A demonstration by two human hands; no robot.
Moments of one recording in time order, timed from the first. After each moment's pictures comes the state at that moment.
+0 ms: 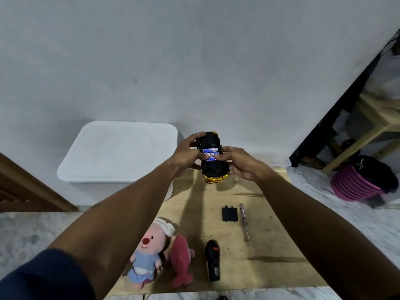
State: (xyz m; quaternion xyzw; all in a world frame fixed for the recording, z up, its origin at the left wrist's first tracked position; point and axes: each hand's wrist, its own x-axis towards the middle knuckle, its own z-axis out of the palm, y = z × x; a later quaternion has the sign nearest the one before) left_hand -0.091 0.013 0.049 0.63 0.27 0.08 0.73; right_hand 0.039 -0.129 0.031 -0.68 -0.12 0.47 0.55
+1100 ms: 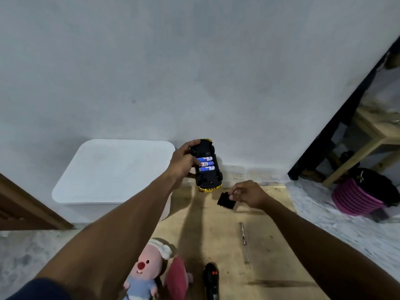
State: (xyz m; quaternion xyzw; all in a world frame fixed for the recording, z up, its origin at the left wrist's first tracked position) left_hand -0.080 0.018 0.069 0.59 0.31 0.12 0.74; right_hand 0.071 -0.194 -0.024 -0.84 -0.40 0.26 0.27
